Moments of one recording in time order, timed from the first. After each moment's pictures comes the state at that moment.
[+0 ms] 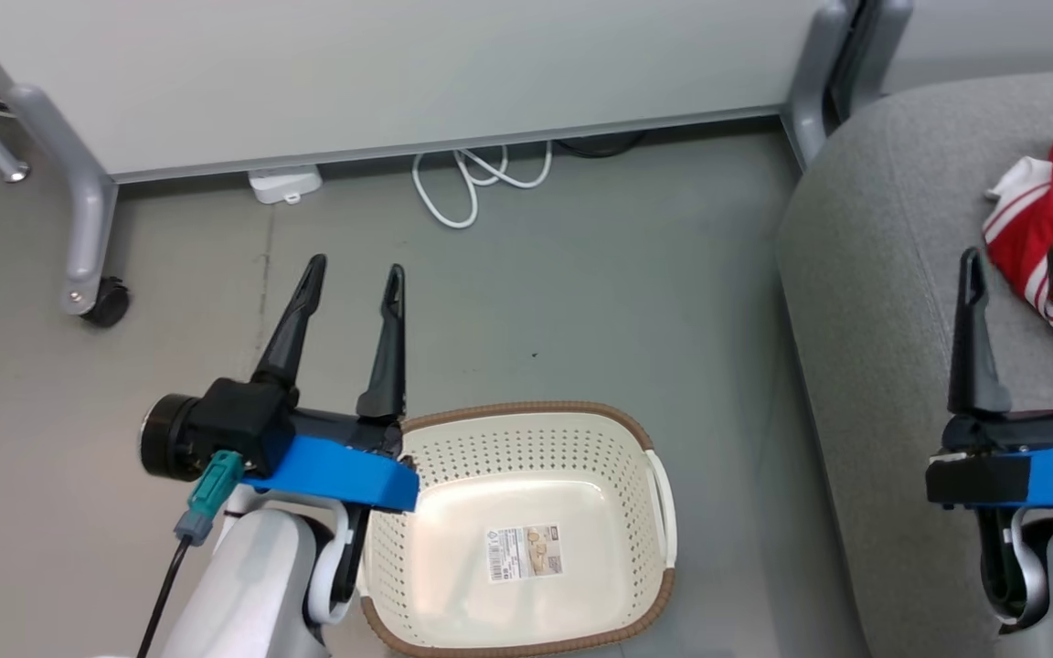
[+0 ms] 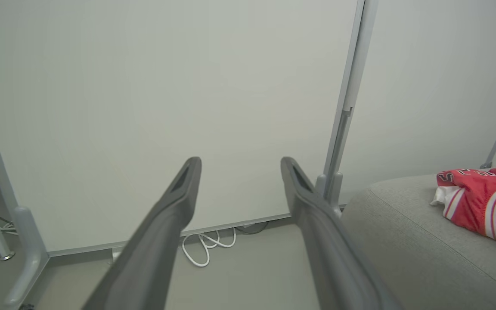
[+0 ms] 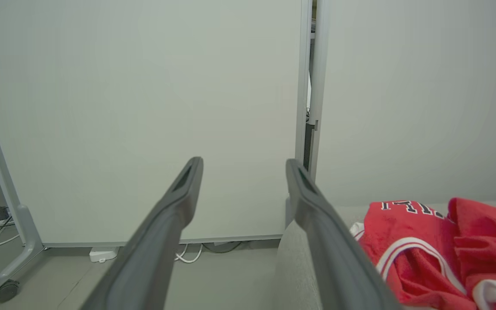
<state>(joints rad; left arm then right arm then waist) -0.34 0.11 -0.32 0.24 -0.28 -0.02 -0.26 -0.25 -0.09 -0.17 0.09 0.10 0.13 -0.26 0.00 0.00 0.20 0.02</state>
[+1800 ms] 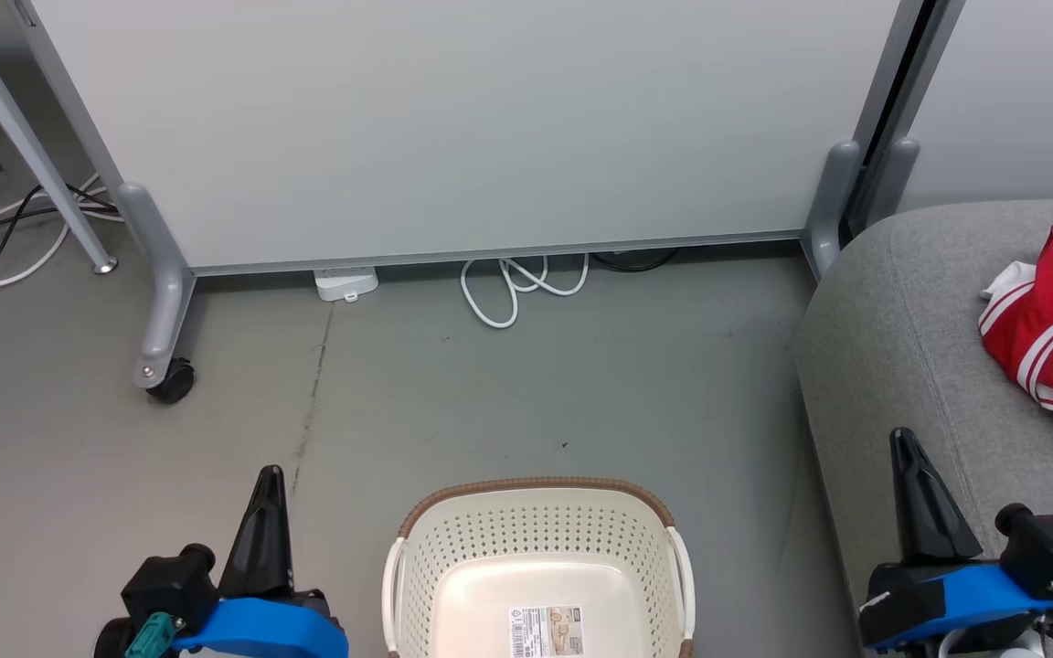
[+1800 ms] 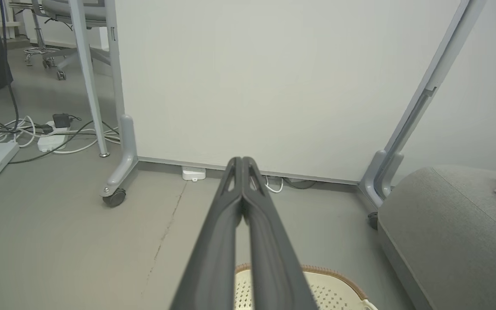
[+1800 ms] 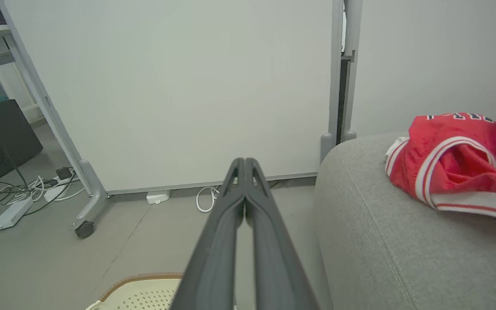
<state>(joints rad) -0.02 0.05 -0.07 0.31 -0.25 -0.08 -0.24 -0.05 -0.05 -0.08 0.23 0.16 0.13 -0.24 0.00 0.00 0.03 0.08</state>
